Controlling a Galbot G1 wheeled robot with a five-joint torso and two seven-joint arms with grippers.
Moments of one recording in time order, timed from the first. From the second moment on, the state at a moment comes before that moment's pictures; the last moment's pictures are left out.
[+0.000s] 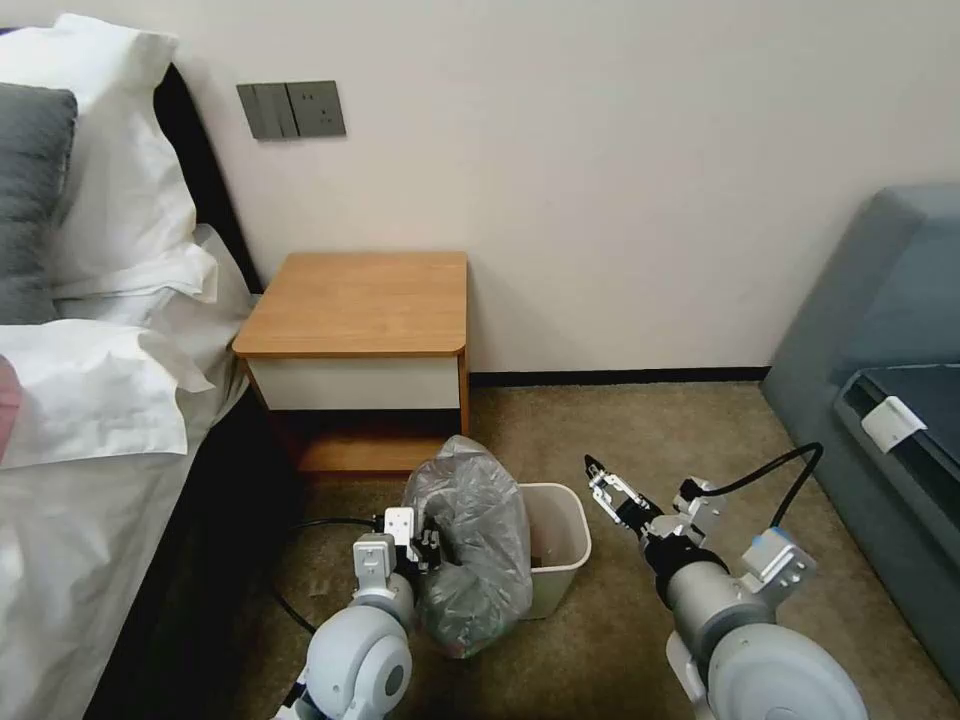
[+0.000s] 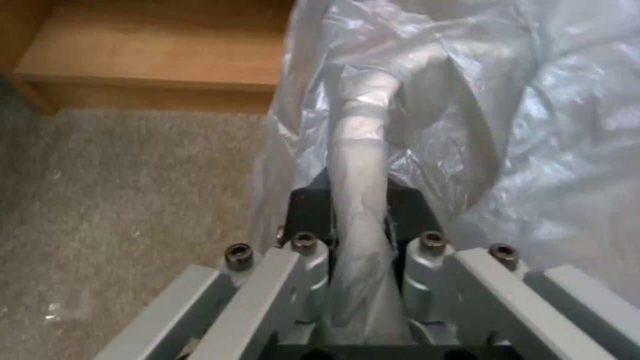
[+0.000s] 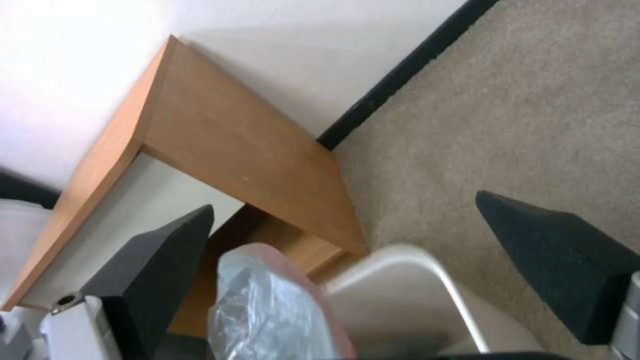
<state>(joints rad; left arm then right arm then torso) 1.42 -1.31 -0.16 -2.04 -0.50 0.59 -0.49 -1.56 1.20 0.30 2.41 1.10 -0.25 0.71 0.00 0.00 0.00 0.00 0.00</state>
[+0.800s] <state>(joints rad) 1.61 -1.30 -0.29 -2.18 -0.34 0.17 -0.36 -1.47 0.95 0.20 2.50 1.02 -0.40 0.34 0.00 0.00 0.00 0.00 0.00</state>
